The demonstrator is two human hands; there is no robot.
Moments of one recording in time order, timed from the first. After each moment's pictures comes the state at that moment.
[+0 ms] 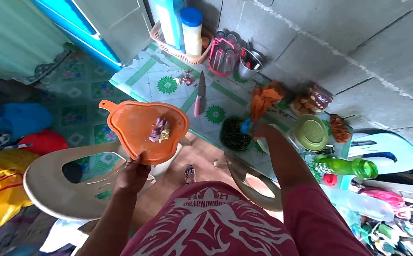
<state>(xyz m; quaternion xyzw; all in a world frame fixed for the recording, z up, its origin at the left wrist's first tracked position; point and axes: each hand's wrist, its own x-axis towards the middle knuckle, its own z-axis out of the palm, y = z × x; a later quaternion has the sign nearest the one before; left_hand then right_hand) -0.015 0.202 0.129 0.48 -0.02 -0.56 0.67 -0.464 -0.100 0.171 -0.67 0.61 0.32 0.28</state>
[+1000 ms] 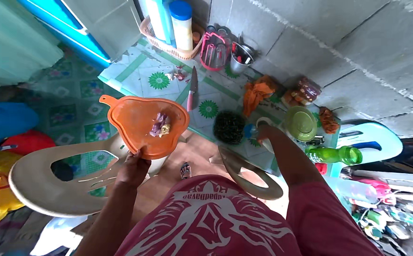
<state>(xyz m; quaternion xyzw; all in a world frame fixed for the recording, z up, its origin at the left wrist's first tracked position) -0.036 0.198 0.127 0.47 -0.03 -0.58 0.67 -0.509 -0.062 0.193 -0.64 0.61 0.38 0.26</state>
